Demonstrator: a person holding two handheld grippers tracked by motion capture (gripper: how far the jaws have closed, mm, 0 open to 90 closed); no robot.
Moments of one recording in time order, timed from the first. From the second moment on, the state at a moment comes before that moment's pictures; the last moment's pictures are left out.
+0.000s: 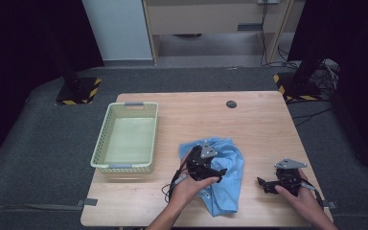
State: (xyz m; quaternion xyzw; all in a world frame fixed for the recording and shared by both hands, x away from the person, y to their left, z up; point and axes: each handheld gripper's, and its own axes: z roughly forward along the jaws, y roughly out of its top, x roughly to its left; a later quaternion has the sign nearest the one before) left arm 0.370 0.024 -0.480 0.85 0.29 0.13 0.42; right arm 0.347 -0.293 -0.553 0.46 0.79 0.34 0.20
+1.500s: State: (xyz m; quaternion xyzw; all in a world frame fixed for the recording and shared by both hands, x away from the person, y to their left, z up) left arm 0.369 0.013 -0.520 0.85 0.33 0.14 0.39; right arm 0.286 -0.215 -0.513 0.27 0.86 0.40 0.15
